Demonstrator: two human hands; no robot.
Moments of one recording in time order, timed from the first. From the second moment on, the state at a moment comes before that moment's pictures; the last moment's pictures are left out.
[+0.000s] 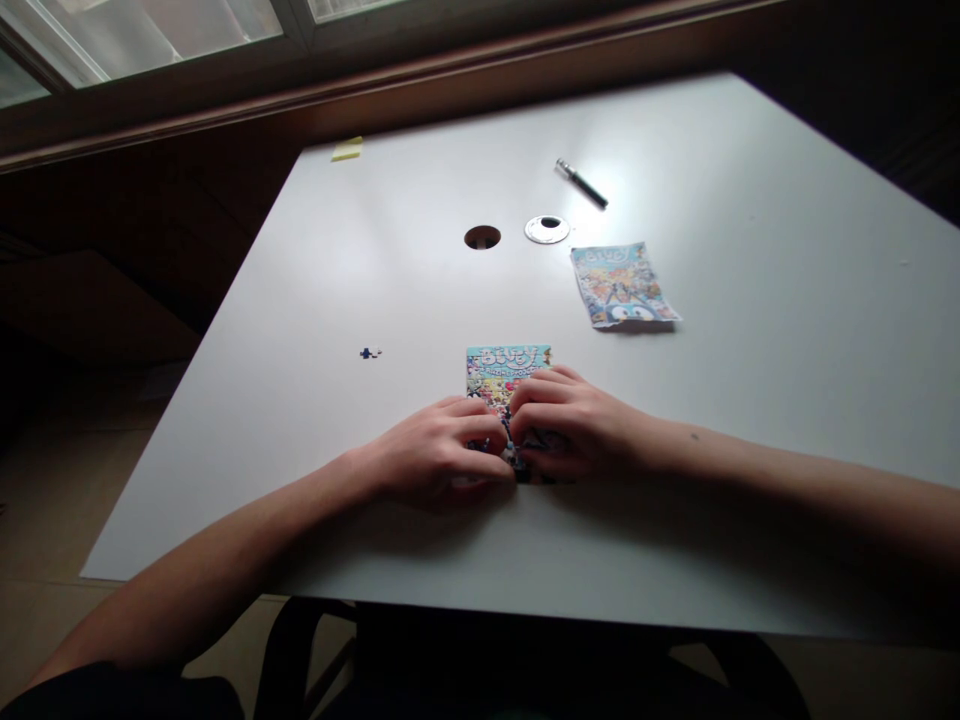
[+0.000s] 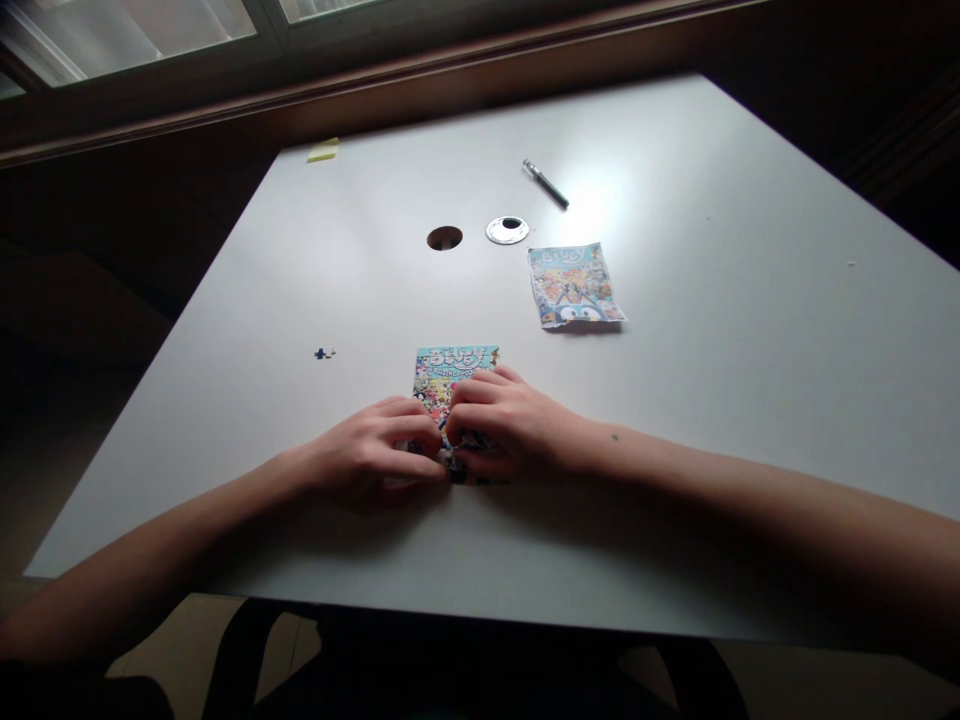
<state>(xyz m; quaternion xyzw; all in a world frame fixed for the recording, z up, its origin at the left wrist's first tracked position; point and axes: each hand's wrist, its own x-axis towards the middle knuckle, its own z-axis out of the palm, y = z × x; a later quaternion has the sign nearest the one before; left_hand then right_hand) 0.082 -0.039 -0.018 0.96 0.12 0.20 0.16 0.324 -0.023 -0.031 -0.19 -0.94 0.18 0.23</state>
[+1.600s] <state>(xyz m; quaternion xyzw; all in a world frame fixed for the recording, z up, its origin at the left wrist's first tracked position) 0.049 -0.015 -0.019 0.86 0.48 0.15 0.02 0.325 -0.024 -0.022 -0.19 -0.94 0.21 0.21</state>
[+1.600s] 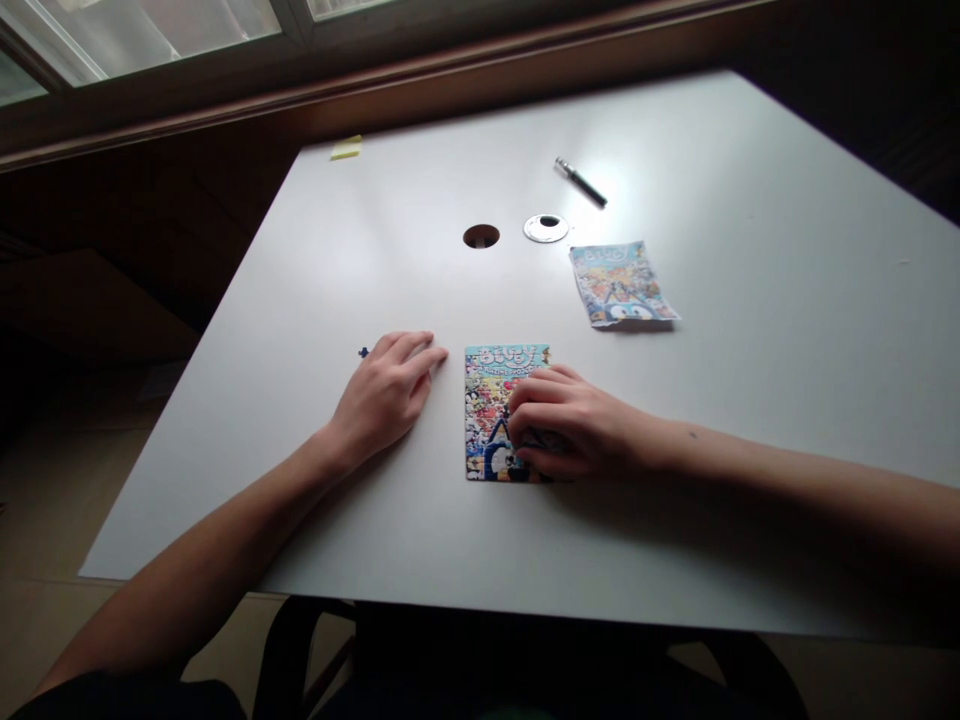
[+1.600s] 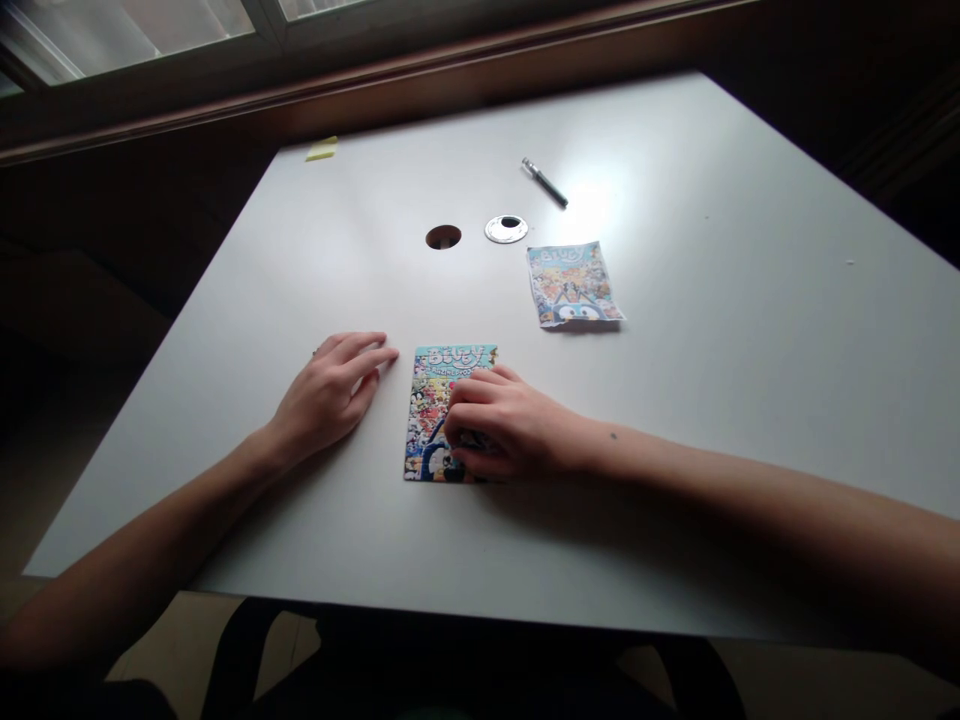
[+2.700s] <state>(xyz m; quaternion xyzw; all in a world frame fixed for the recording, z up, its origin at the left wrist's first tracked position) 0.039 -0.008 -0.012 0.77 0.40 0.37 0.33 0.326 -0.022 -0.021 -0.23 -0.88 0.27 0.32</state>
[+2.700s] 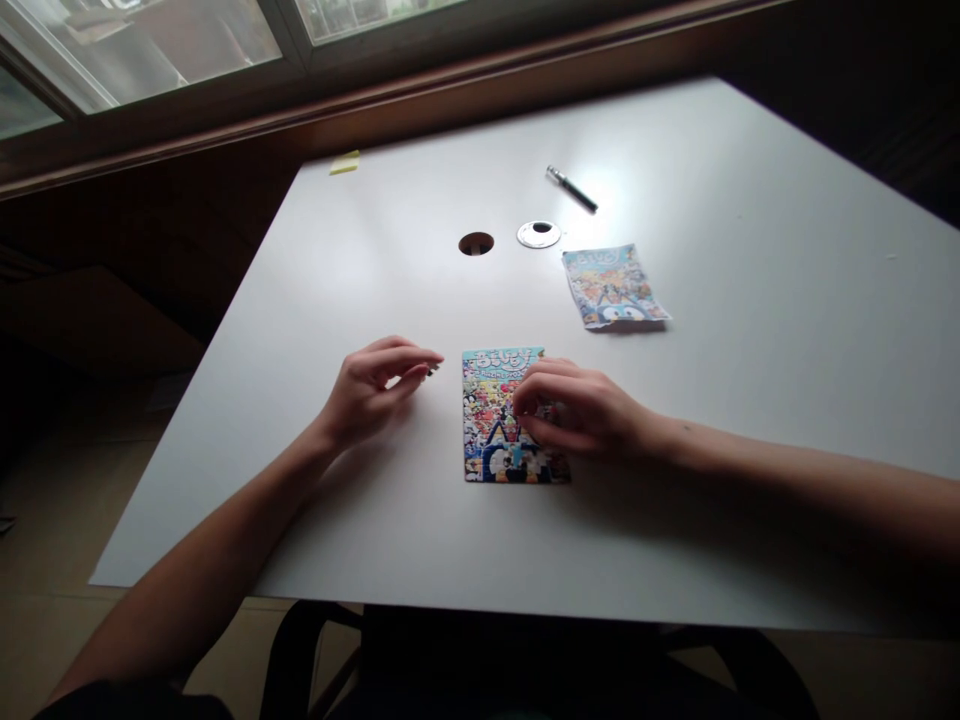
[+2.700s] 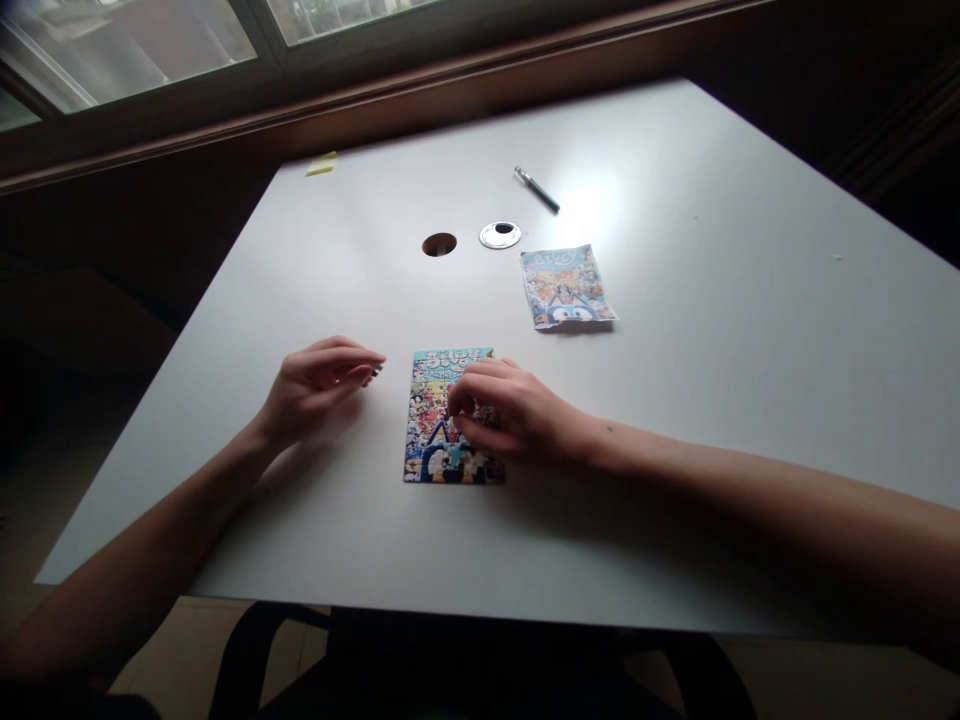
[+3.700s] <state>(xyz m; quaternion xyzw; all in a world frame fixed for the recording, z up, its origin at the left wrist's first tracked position) 0.093 -0.061 -0.017 0.92 0.27 0.26 0.12 0.335 -0.022 -0.024 -0.30 -0.82 0.31 0.37</state>
